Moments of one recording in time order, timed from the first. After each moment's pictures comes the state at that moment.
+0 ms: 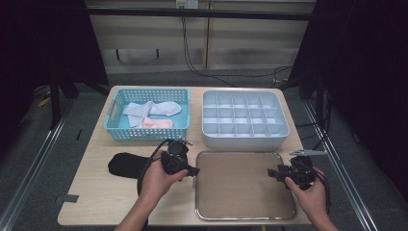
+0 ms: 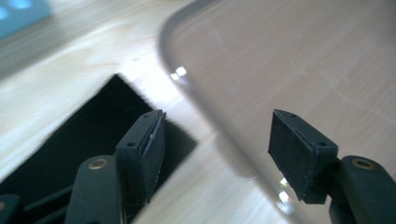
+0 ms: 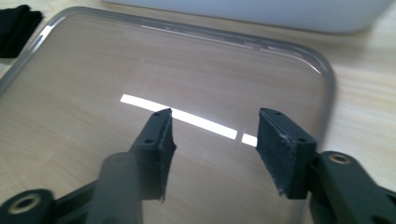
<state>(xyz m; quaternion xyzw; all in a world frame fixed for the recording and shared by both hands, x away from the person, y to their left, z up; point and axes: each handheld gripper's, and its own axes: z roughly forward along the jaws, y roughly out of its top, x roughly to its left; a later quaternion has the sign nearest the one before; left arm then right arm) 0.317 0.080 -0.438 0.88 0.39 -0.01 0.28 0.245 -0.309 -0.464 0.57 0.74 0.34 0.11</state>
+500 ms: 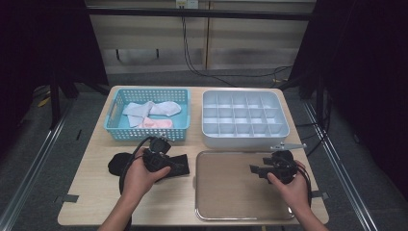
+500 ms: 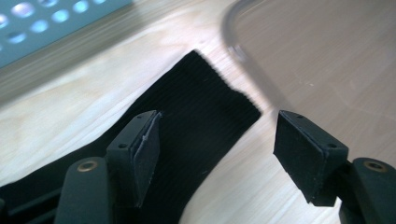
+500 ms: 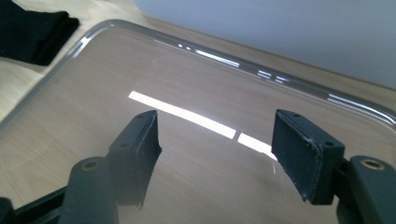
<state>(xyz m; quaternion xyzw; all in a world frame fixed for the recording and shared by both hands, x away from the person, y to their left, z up) 0.325 0.125 -0.436 0.87 0.41 0.02 0.27 0.267 -0.265 -0.461 0.52 0.77 0.36 0.11</state>
